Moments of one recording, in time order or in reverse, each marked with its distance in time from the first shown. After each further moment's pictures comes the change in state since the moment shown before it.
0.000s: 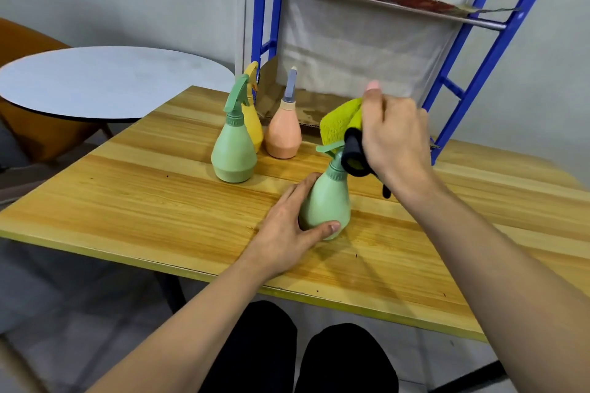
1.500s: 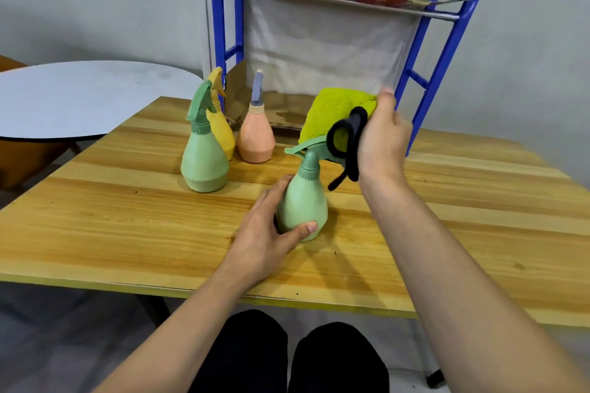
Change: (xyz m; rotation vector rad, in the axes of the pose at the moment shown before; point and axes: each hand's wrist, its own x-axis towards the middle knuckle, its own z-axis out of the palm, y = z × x) left_hand 0.002 -0.008 0.011 -0.054 0.048 0.027; right_hand -0.005 0.021 0.010 0.749 0.258 0.627
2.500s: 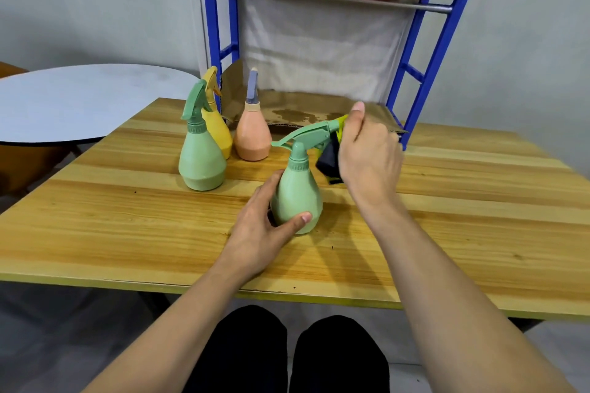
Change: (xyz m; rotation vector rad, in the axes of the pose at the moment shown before) left_hand 0.000 0.001 -0.005 -0.012 0.012 -0.025; right_hand -0.013 0.019 -0.014 -0.669 0.052 -0.407
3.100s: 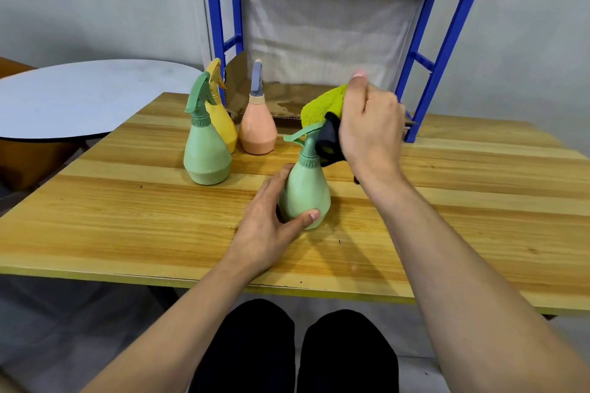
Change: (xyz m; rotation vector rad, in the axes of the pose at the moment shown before) left_hand -0.001 0.002 0.001 0.033 -0.018 0.004; right_hand 0.015 -0.016 0.005 0.167 -0.020 -0.148
